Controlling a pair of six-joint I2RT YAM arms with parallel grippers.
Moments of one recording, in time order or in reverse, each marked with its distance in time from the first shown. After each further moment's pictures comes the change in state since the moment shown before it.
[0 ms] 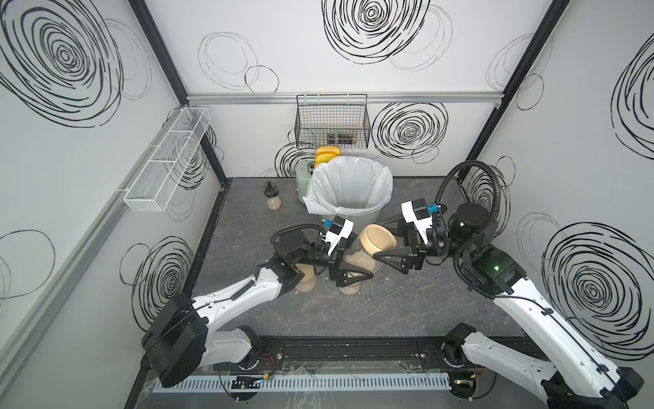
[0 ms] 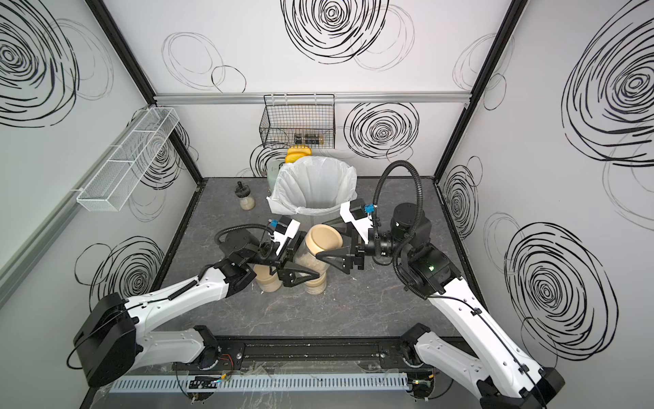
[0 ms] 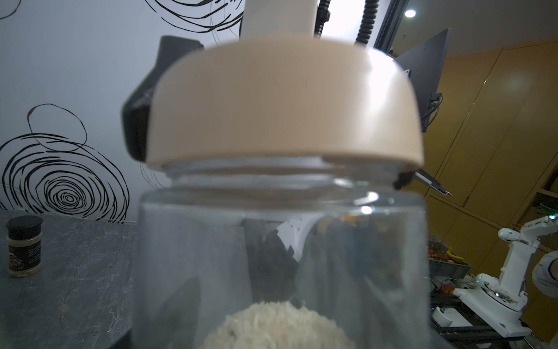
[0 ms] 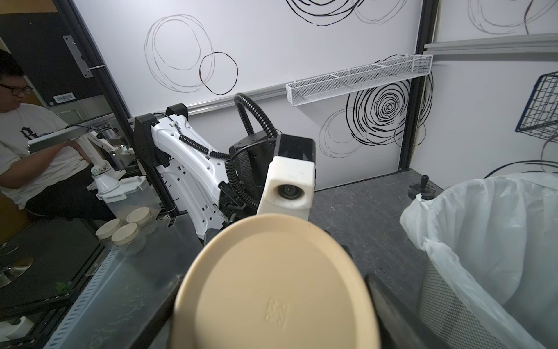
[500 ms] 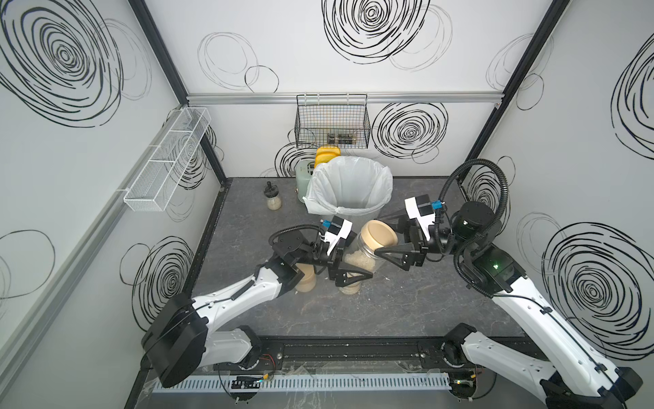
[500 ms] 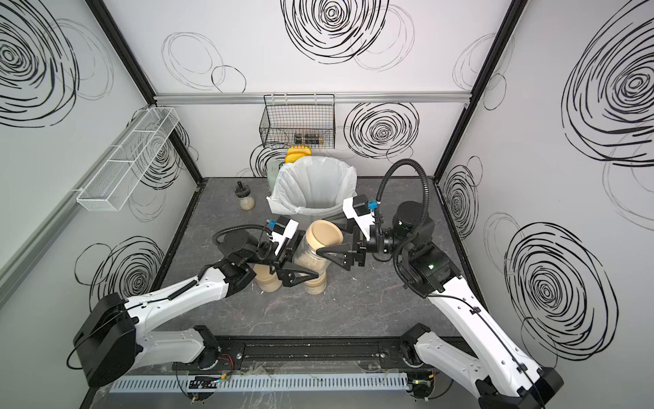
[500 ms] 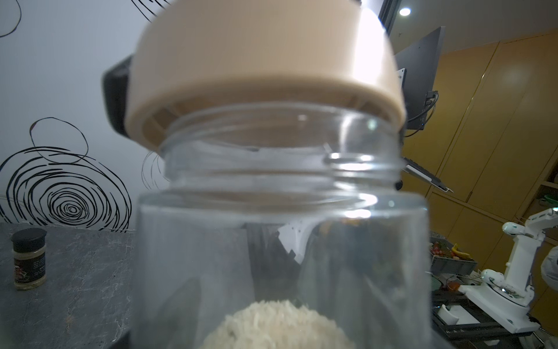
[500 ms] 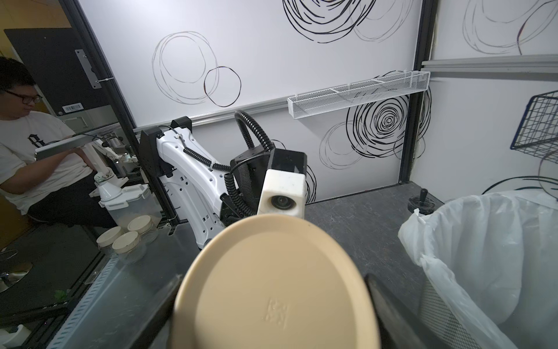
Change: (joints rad) left arm 0.000 0.000 0.000 0.028 -0.009 0.008; right arm -0.014 0.008 0.004 0.073 -0.015 0.039
